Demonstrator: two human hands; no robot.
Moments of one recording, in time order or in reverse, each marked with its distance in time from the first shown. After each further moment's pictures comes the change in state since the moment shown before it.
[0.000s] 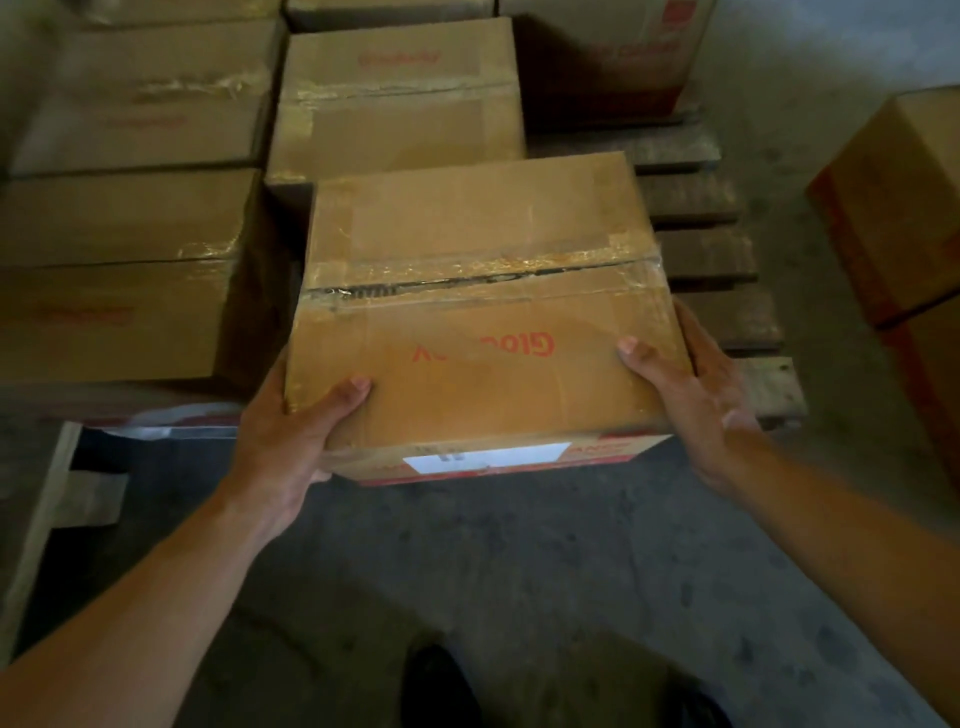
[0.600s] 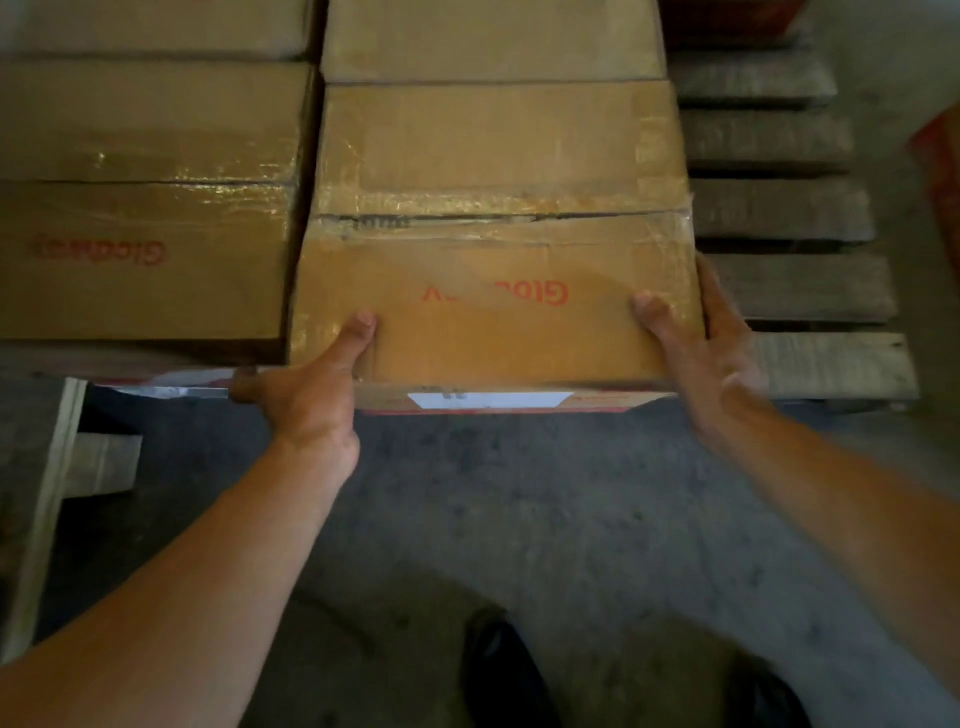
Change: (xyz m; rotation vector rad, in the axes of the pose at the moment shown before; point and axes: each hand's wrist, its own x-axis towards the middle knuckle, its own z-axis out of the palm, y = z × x) left_hand 0.100 -0.042 -0.062 -0.336 0.568 -0.101; right_hand 0.036 0.012 0.137 -0.006 0.115 0.049
